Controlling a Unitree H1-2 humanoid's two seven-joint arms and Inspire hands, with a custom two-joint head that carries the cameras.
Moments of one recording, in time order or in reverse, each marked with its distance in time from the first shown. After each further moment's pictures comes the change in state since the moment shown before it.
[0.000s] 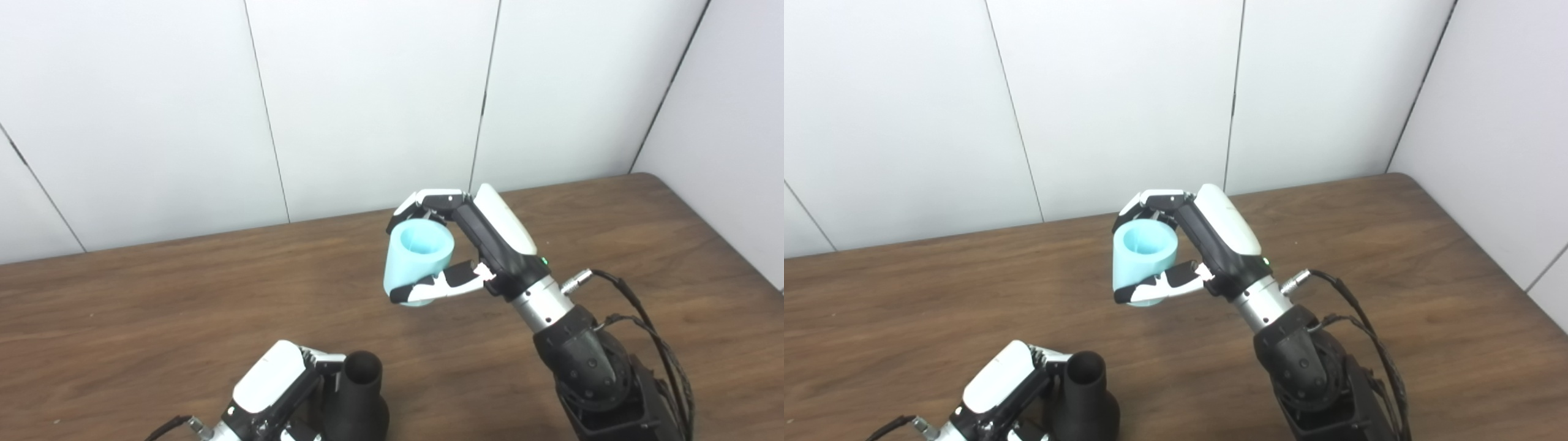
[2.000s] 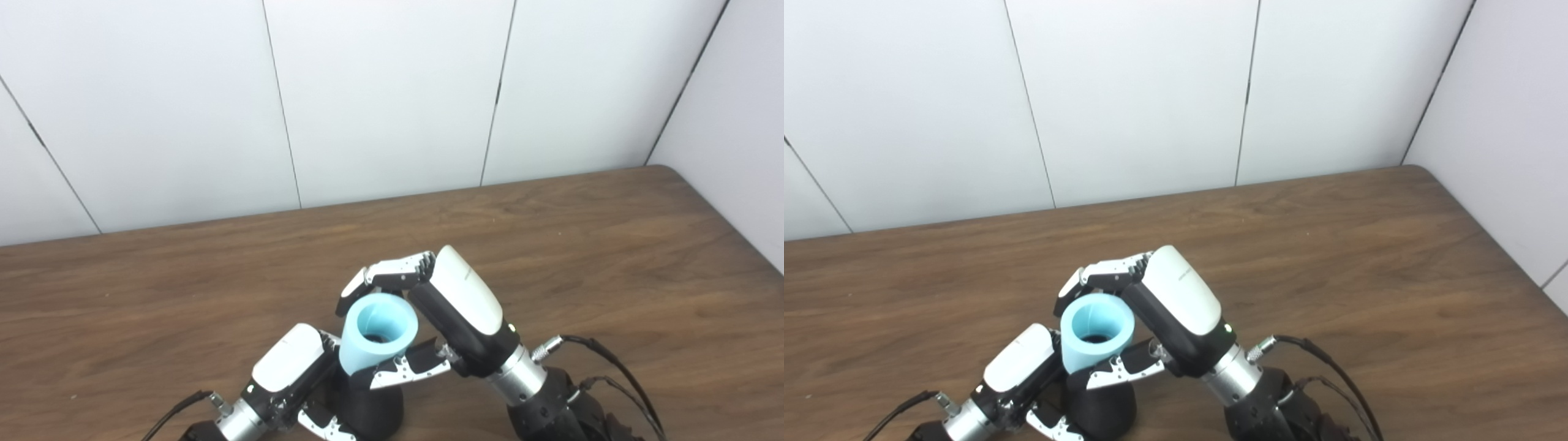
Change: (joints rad) left arm -0.004 -0.023 0.011 0.017 0.003 0.000 -0.034; right arm 0.150 0.088 0.165 0.038 -0.206 -0.336 -0.065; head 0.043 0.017
